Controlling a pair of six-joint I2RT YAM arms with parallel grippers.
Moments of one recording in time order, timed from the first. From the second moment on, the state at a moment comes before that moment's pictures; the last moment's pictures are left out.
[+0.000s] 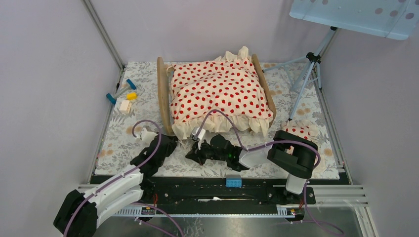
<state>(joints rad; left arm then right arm) -0.59 0.78 0.19 -0.01 -0.45 -1.33 1.14 1.78 0.68 0.81 -0.20 0.24</state>
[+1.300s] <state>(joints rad) -0.59 0.52 0.21 -0.28 -0.44 -1.26 1.08 1.98 1.06 0.58 -0.07 0.32</state>
